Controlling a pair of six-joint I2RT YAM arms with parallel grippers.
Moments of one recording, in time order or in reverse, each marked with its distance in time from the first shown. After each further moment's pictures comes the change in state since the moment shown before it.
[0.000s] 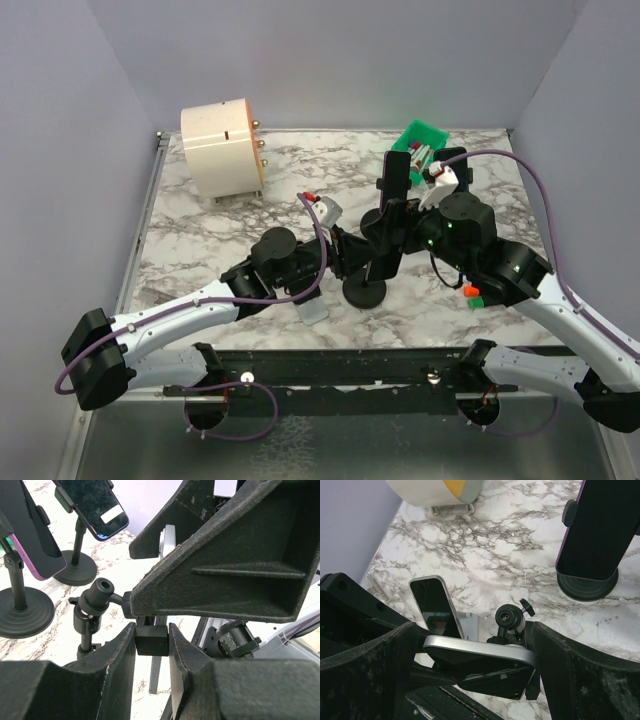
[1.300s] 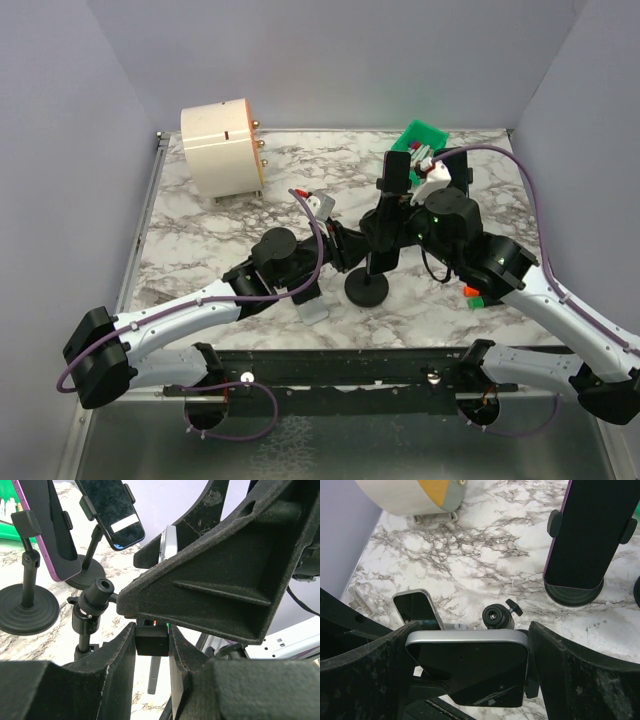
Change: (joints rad) left arm 0.000 0.013 -0.006 0.041 -0.108 -0.091; right arm 0.002 0.063 0.003 0.040 0.079 -0.005
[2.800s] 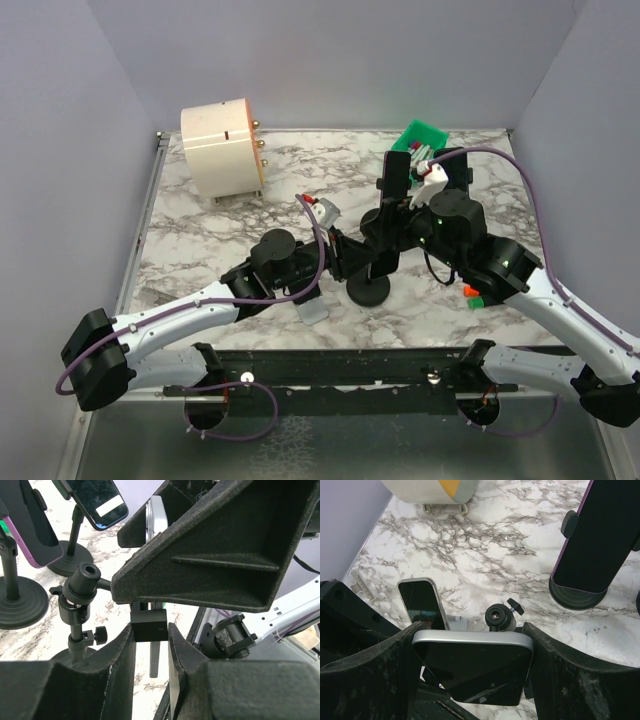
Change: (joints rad) left arm 0.003 -0.016 -0.026 -0.024 0.139 0.045; right arm 0.000 -0.021 -0.003 -0.004 -0.066 -0.066
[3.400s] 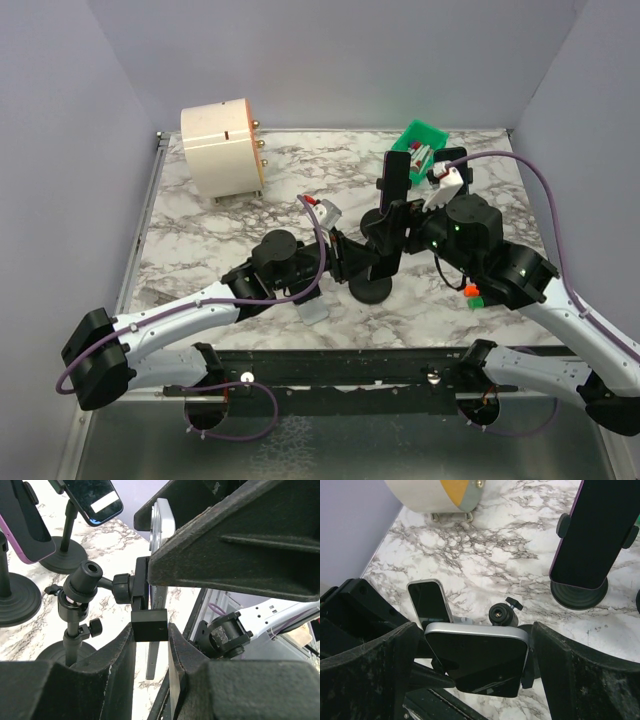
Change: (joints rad) left arm 0.000 0.002 0.000 -0.003 -0.002 -0.019; right arm 0.000 -0.064 -0.005 -0.022 -0.001 0.016
